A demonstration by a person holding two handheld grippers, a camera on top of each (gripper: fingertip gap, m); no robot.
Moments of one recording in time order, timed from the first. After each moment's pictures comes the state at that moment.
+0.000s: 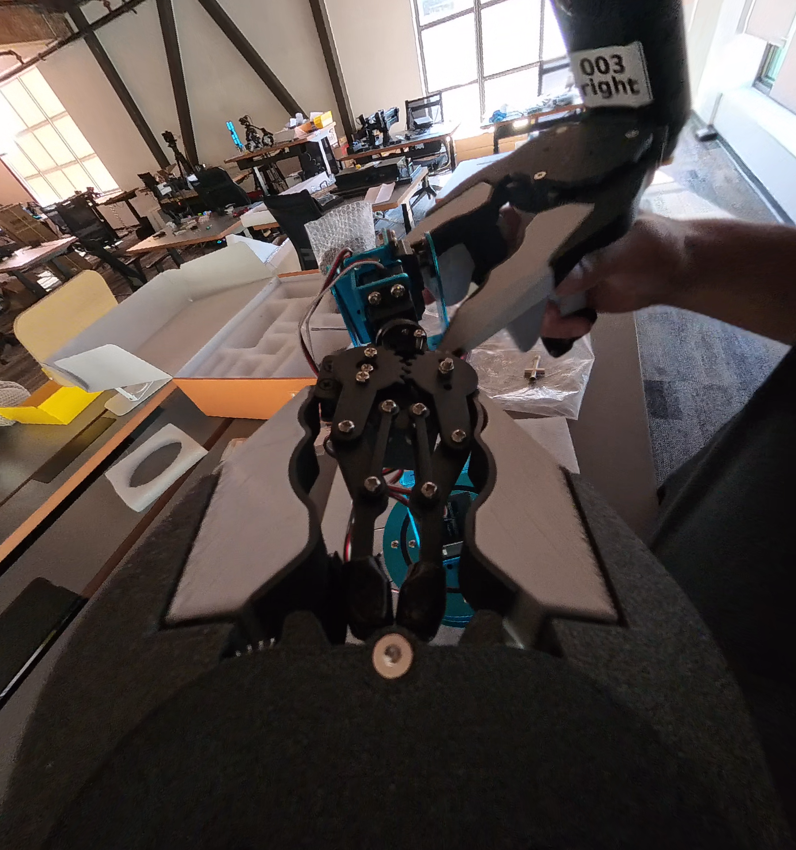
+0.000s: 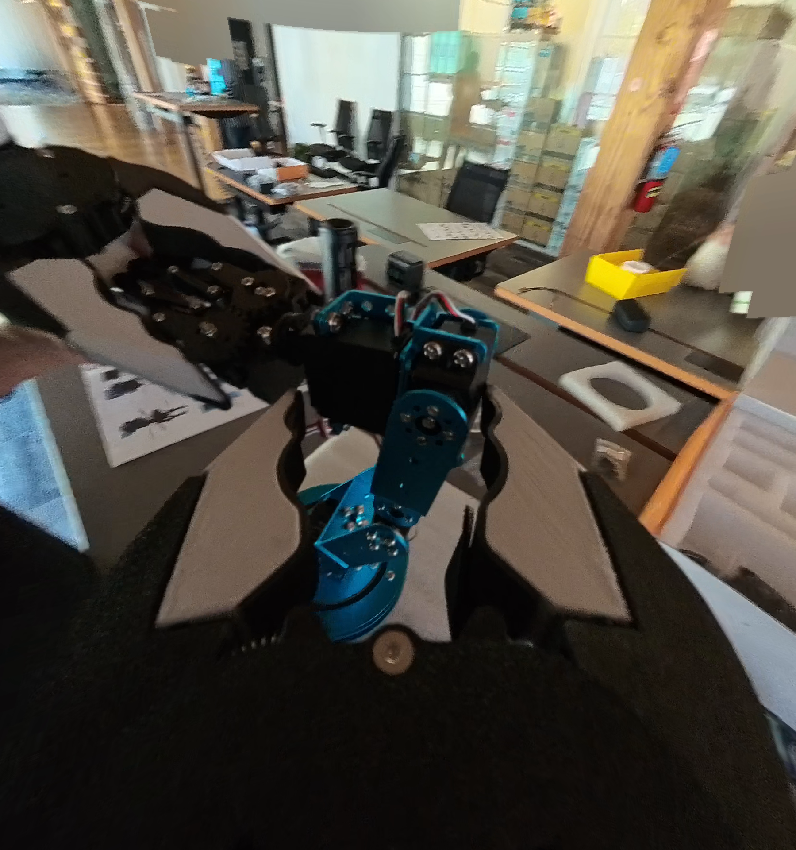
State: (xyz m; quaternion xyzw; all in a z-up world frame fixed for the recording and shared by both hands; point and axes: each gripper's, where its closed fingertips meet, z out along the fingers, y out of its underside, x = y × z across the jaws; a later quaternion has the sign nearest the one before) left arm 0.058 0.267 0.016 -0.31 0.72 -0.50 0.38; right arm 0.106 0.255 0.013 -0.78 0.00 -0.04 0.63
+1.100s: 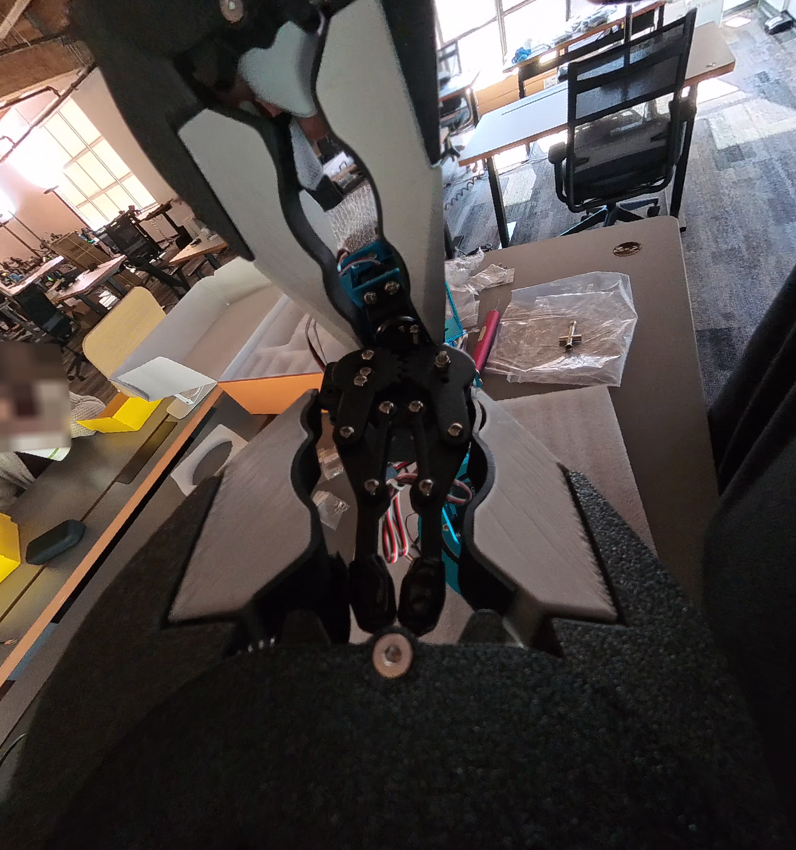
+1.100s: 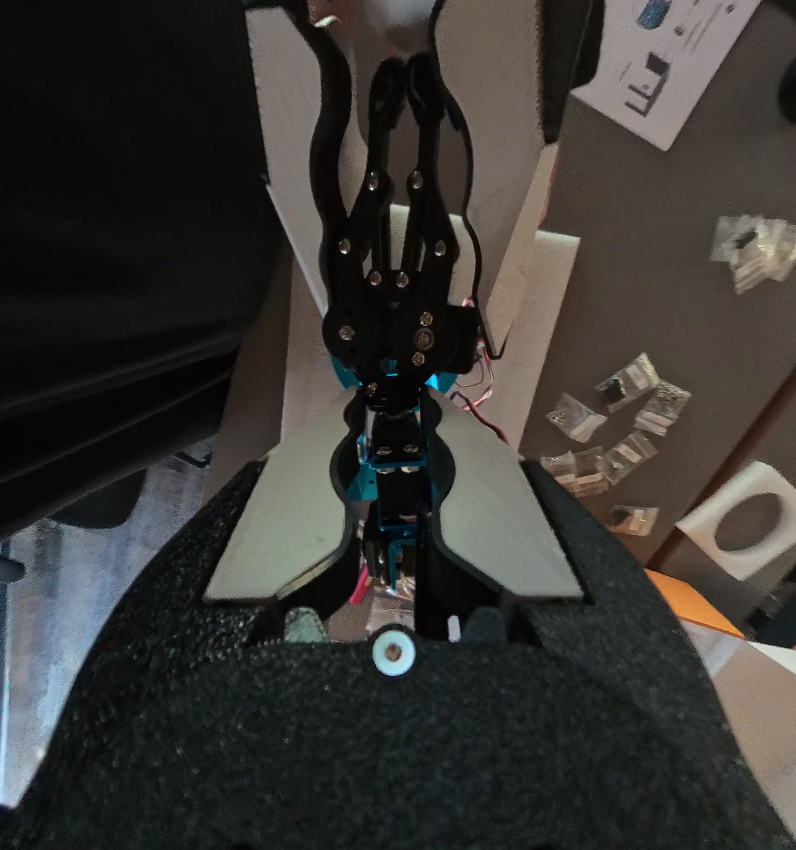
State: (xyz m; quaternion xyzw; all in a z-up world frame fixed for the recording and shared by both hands) left arm 0.058 0.271 0.018 -0.28 0.74 -0.44 0.42; right arm 0.062 0.263 0.015 -0.86 -0.50 0.08 0.11
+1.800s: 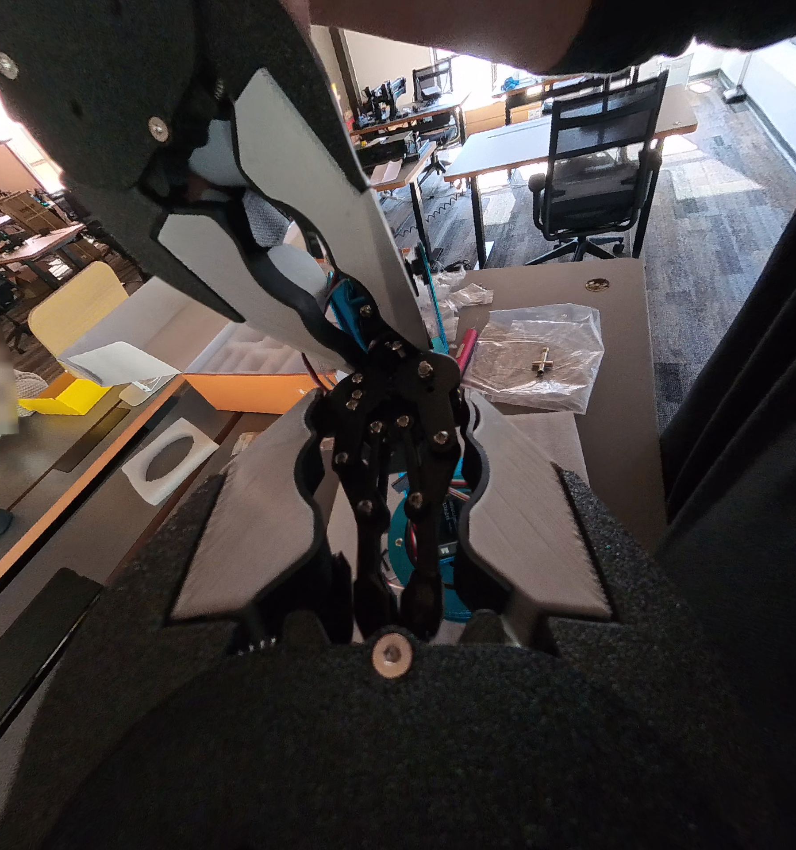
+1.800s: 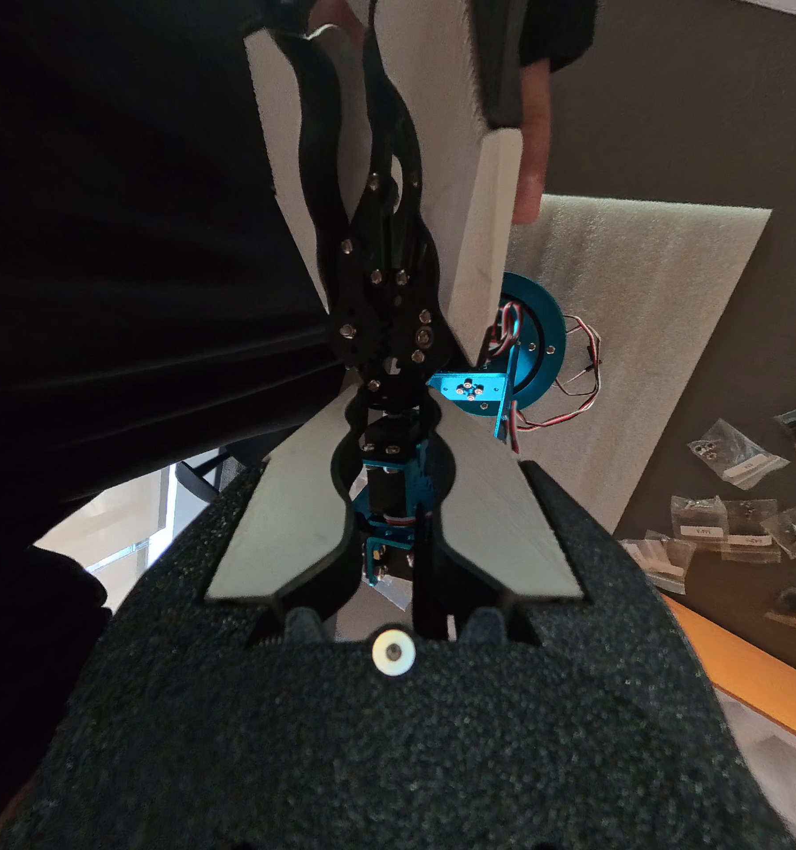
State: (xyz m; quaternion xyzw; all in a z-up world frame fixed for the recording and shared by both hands) left arm 0.060 0.264 0.023 -0.32 0.73 -0.47 0.38; right arm 0.064 0.256 0.016 -0.85 -0.47 0.26 0.00
